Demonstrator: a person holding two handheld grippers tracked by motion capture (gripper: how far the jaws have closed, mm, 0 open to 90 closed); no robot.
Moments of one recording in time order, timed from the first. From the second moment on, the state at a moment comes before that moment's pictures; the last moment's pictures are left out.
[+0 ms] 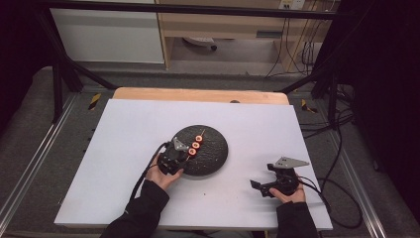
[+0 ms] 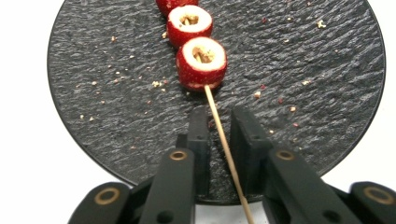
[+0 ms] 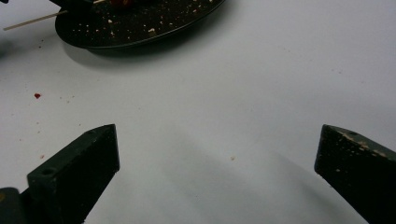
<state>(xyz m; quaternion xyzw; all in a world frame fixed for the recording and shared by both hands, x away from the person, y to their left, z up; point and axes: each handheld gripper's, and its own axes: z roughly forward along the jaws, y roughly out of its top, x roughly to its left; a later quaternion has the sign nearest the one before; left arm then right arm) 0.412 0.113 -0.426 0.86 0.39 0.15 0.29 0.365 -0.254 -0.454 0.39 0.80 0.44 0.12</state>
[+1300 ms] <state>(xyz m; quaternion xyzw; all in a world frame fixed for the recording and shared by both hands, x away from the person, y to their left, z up) 0.376 0.155 -0.418 0.80 0.38 0.16 0.44 0.364 -0.253 -0.455 0.40 0.79 0.44 0.12</state>
